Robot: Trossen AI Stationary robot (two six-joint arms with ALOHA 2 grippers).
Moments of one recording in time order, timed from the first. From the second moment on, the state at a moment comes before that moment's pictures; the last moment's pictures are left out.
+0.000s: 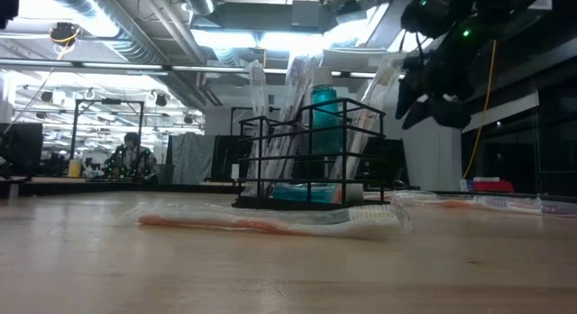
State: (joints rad) left arm -0.83 0.84 0.75 0.55 -1.13 -0.09; right arm -0.35 1.18 0.73 -0.37 0.57 2.17
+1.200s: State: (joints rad) left arm -0.82 0.81 0.75 0.90 -1.19 0.23; right arm -0.45 1.45 0.68 -0.43 0.24 2.11
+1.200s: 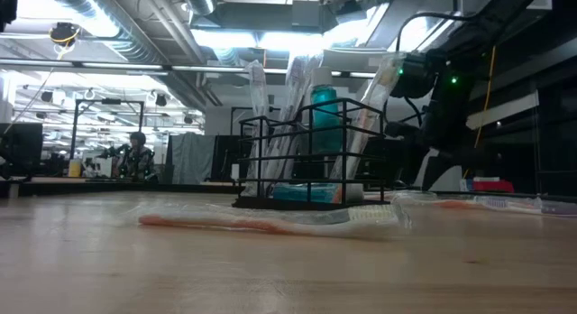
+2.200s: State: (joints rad) left arm -0.82 0.82 0.75 0.90 -1.19 0.18; right arm -0.49 1.45 0.60 -0.39 0.36 2.09
